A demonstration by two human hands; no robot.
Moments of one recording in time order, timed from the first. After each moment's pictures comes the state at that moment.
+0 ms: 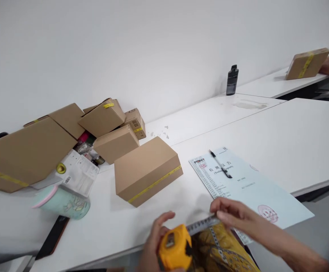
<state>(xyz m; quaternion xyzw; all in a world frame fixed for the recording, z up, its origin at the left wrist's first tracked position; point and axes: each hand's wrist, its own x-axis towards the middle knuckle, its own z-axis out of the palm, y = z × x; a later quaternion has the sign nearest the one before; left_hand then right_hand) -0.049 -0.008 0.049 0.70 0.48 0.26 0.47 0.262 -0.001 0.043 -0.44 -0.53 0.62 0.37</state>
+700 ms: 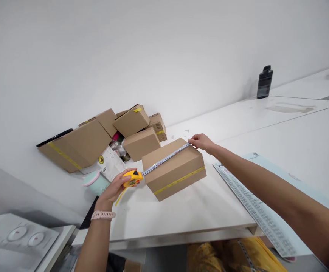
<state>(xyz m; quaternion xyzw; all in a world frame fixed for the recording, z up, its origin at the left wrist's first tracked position) -0.216 0.116 0.161 0.58 0.52 0.37 0.50 0.181 0.251 0.120 -0.57 -0.53 0.43 0.46</state>
